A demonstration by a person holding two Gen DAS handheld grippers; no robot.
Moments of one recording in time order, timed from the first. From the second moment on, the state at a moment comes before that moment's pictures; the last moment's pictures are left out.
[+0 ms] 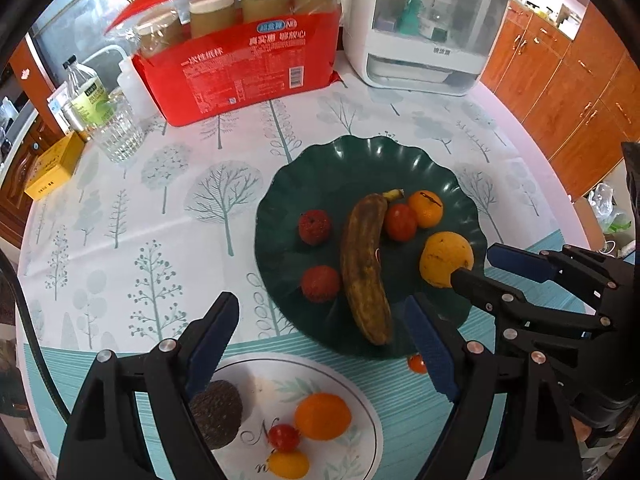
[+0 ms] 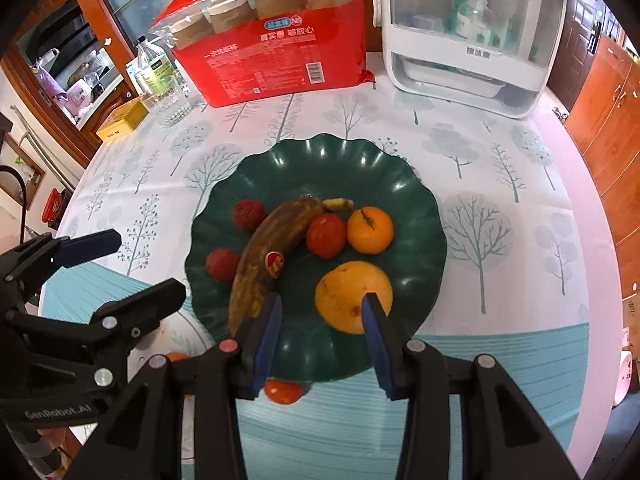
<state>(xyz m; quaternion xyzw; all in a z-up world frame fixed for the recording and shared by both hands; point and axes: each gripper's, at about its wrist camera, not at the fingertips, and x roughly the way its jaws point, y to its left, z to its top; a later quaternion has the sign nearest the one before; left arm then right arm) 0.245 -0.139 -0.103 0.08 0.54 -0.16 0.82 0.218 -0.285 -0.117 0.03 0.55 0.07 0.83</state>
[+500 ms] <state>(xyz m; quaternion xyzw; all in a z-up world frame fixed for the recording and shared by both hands) 0.205 -0.083 -0.061 0.07 0.50 -0.17 0.84 0.167 -0.247 -0.080 0.05 0.54 0.04 0.84</state>
